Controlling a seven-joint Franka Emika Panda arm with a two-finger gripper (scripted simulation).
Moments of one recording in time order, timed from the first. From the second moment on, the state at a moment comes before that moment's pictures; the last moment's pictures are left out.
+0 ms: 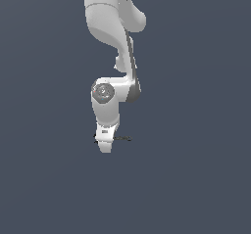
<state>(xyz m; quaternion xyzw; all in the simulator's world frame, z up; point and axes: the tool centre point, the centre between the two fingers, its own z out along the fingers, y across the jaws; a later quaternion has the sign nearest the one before) 0.026 -0.067 0.053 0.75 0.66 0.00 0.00</state>
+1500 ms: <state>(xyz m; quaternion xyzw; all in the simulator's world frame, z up) 0.023 -0.052 0.013 0.75 0.67 0.00 0.00</state>
